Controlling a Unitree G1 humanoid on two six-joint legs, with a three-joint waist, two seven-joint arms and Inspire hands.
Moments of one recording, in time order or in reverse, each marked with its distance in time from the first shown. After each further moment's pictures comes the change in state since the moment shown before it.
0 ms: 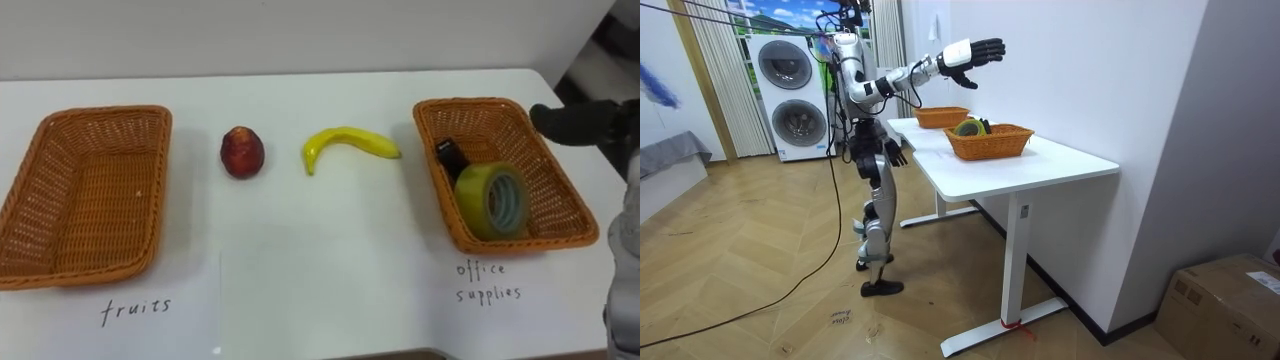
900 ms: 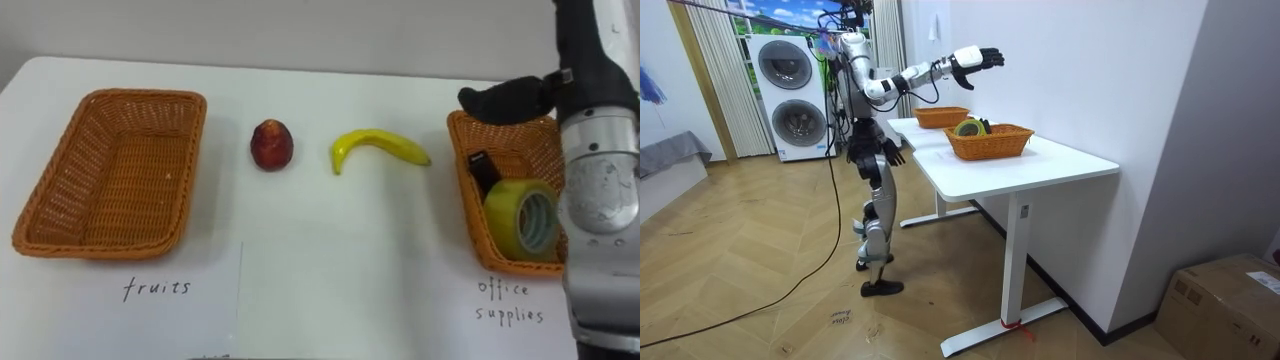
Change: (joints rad) left arm -0.041 0.026 -0.061 -0.059 0.007 0.011 -0.014; right arm -0.081 -0.001 0.186 -0.008 -0.003 0.000 0.090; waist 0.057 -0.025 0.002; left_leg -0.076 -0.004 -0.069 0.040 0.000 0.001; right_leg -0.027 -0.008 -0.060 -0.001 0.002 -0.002
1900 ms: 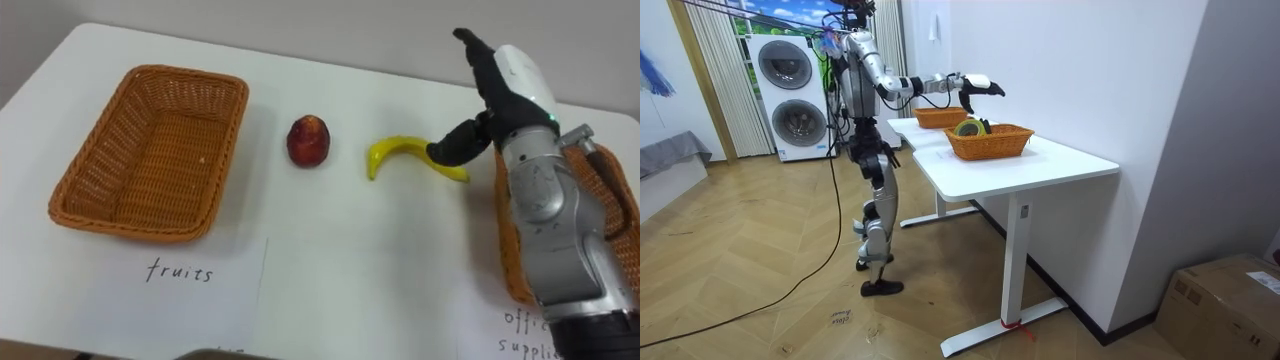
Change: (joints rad) left arm -0.026 0.015 -0.089 0.040 -0.005 0.002 0.047; right arm -0.090 -0.046 0.219 0.260 -0.119 0.017 0.070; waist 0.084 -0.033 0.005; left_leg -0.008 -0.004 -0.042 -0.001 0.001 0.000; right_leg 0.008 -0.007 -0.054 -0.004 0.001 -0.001
